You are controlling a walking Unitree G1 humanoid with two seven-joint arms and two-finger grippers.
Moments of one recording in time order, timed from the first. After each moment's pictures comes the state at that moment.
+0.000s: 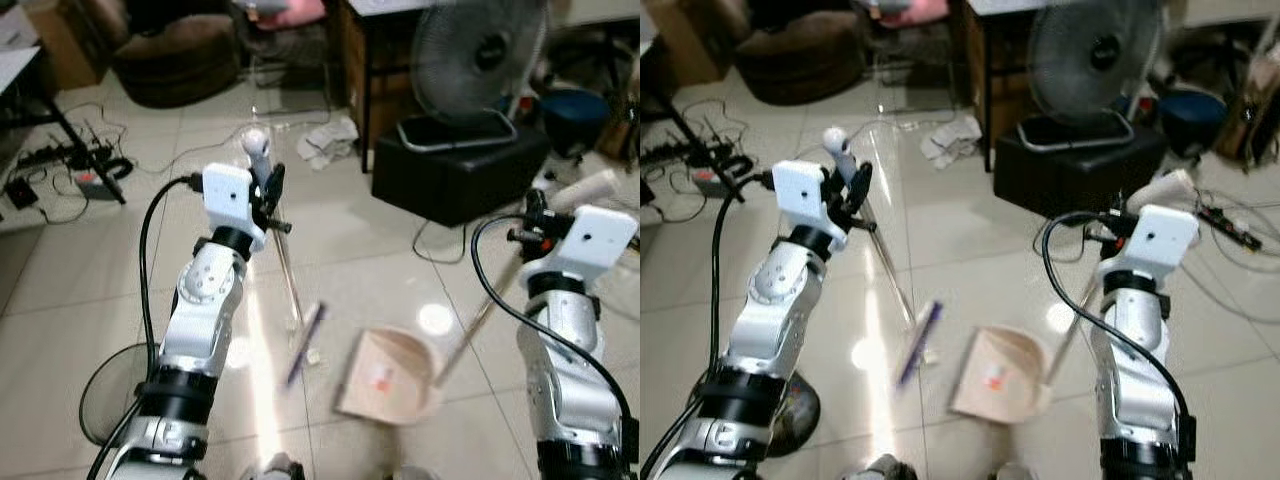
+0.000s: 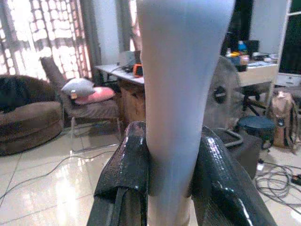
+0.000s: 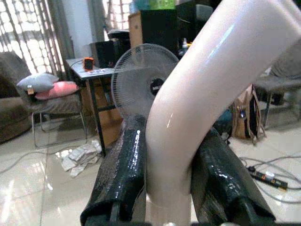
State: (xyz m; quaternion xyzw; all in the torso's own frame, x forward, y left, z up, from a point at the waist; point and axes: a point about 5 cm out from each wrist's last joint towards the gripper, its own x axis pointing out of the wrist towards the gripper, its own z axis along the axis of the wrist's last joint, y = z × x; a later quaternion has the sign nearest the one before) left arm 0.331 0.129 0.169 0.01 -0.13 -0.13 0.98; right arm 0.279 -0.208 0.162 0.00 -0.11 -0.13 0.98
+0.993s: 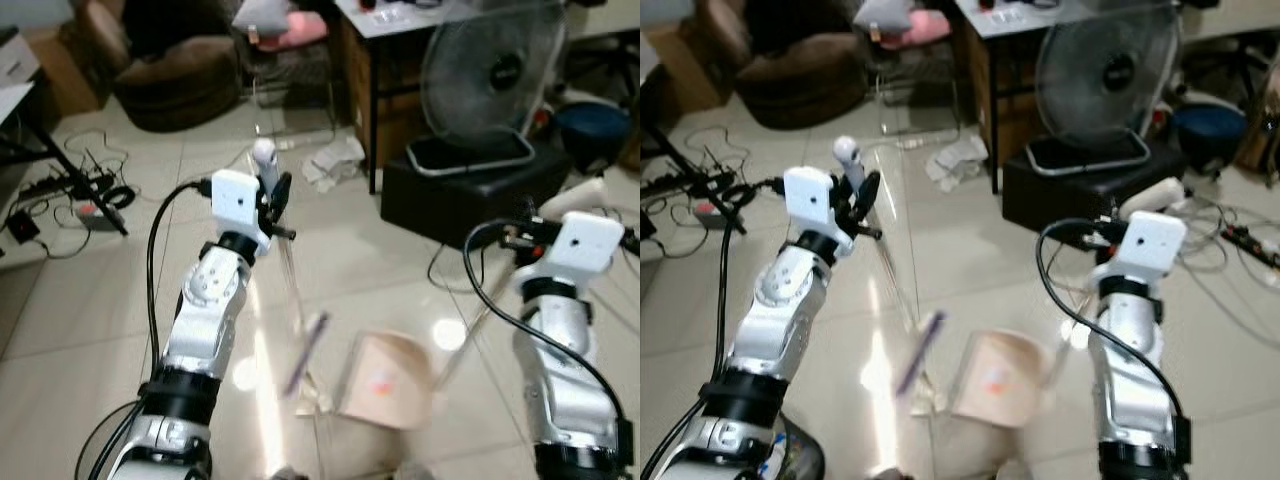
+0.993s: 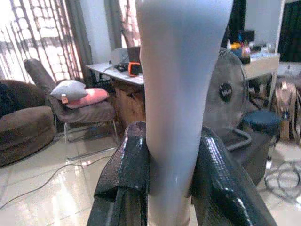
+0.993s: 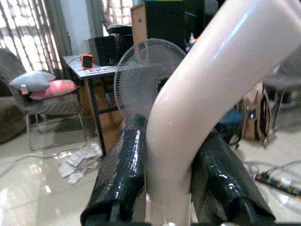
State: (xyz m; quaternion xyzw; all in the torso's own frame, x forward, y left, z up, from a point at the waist) left arm 0.332 0.122 0.164 0.01 -0.12 -0.16 0.98; right arm 0.278 -0.208 0.153 -0.02 -0.10 -0.14 0.99
